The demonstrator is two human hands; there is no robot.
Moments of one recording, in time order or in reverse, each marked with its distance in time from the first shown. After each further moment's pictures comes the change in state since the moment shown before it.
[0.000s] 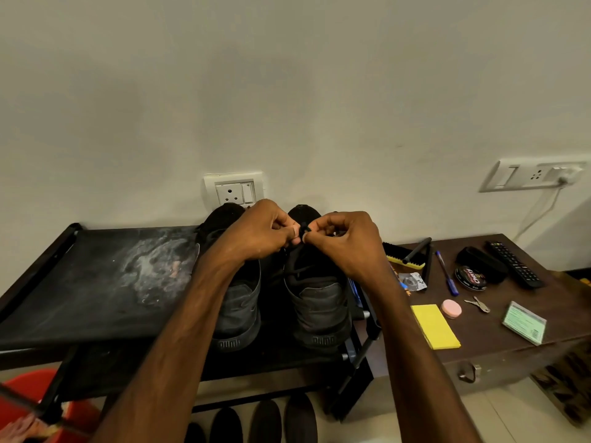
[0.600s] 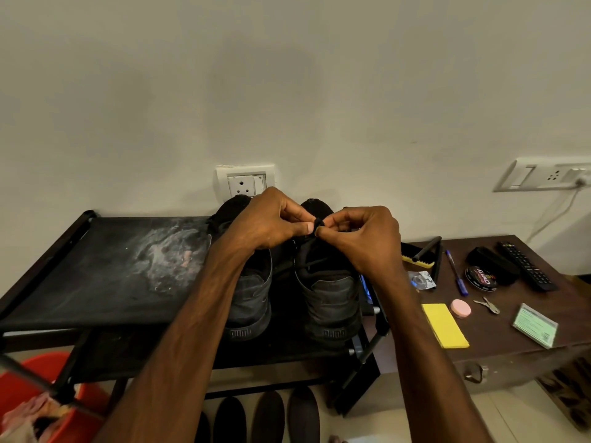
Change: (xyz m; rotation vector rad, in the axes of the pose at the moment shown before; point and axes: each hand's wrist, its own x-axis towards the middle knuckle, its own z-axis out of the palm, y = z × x) left_hand -0.001 -0.003 -0.006 0.019 0.053 0.019; right_hand -0.005 -0.001 0.003 0.003 0.106 0.010
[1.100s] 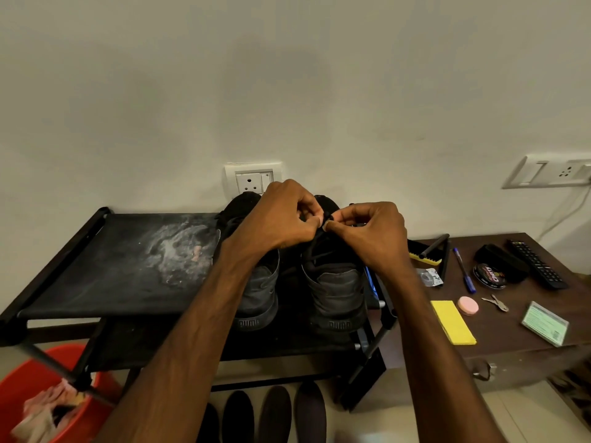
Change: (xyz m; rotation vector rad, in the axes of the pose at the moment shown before) left_hand -0.004 0.008 0.007 0.188 0.135 0.238; right_hand 0.000 -0.004 -0.004 -0.034 -0.009 0.032
